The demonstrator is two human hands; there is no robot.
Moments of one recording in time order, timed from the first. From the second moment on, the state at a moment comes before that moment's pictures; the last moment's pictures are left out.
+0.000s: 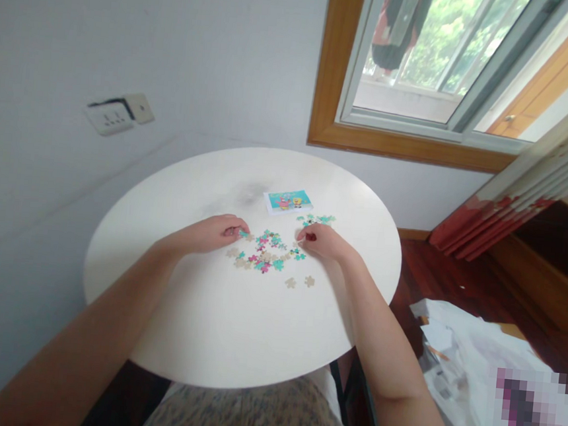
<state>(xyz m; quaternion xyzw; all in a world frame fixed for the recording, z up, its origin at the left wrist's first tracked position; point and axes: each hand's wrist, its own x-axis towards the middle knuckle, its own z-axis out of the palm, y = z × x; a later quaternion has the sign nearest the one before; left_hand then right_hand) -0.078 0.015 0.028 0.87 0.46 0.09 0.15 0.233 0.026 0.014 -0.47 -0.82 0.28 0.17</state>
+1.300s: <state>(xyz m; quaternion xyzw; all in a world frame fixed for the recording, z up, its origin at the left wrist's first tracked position) -0.077 0.015 0.026 0.87 0.45 0.11 0.15 0.268 -0.038 0.025 -0.44 -0.82 0.37 0.07</state>
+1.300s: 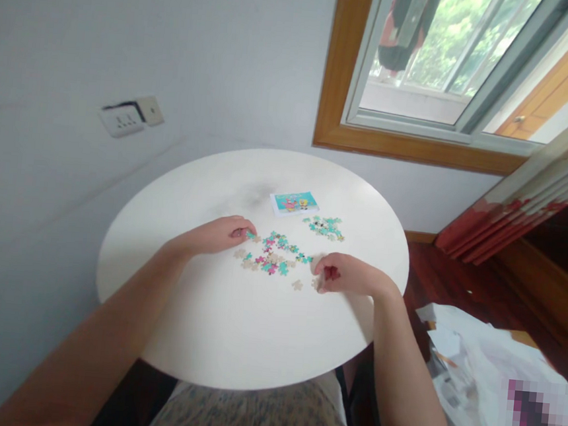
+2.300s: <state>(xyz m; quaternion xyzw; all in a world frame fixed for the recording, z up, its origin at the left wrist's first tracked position) -0.077 0.016 0.025 0.87 0.45 0.10 0.15 0.263 -0.067 0.017 -0.47 -0.82 0.25 0.19</state>
